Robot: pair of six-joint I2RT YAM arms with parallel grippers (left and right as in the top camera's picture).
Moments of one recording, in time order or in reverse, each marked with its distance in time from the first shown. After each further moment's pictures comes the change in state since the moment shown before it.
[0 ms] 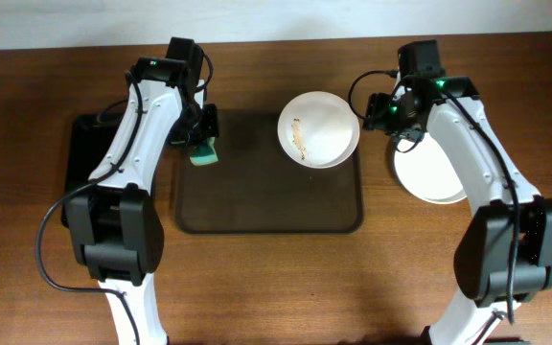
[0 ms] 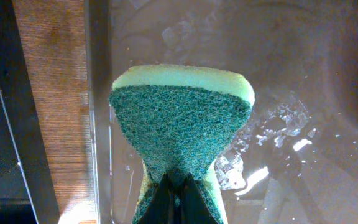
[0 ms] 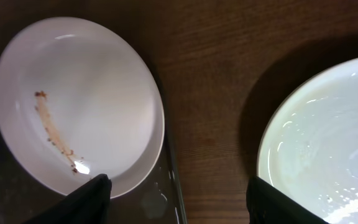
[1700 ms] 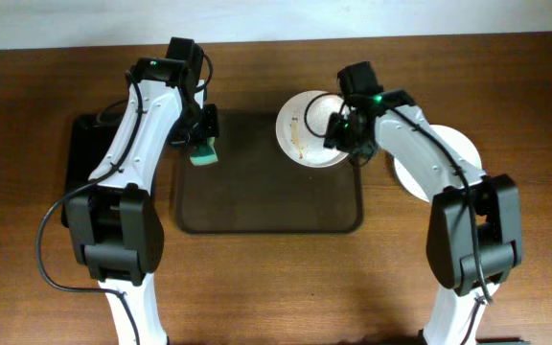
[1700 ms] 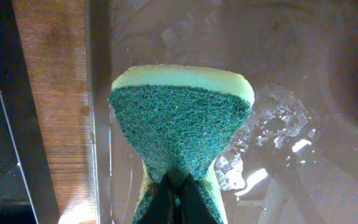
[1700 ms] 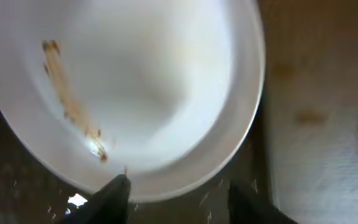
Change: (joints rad) left arm 0.000 0.000 0.000 0.002 0.000 0.000; right arm 0.175 0.097 -0.034 0.078 0.022 0.157
